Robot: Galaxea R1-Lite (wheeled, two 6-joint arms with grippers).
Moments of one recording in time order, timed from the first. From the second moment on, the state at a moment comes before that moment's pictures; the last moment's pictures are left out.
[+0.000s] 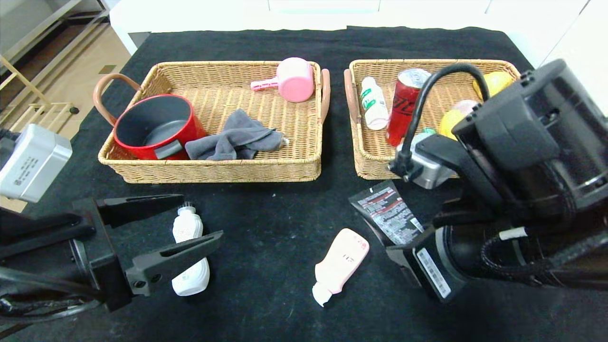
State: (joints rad) left arm -0.33 1.13 -0.62 -0.35 -0.39 0.08; right arm 0.92 1.63 -1.45 0.61 -0.32 0.17
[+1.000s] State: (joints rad) left arm -0.30 1.11 -0.63 -0.35 -0.39 0.08; right arm 0.98 1.95 -1.64 0.25 -0.22 0.56
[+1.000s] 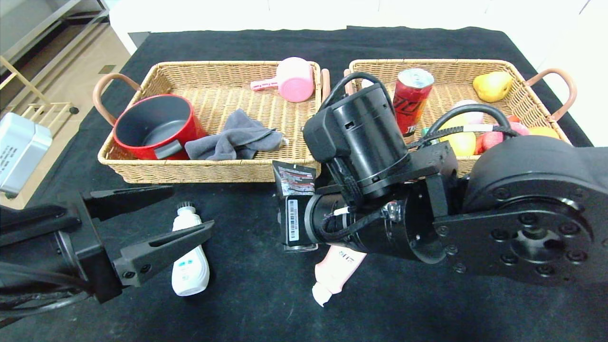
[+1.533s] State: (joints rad) left arm -0.30 1.12 -0.63 -0.35 -0.39 0.08; right arm 0.99 2.01 -1.65 0.22 -0.23 0.56
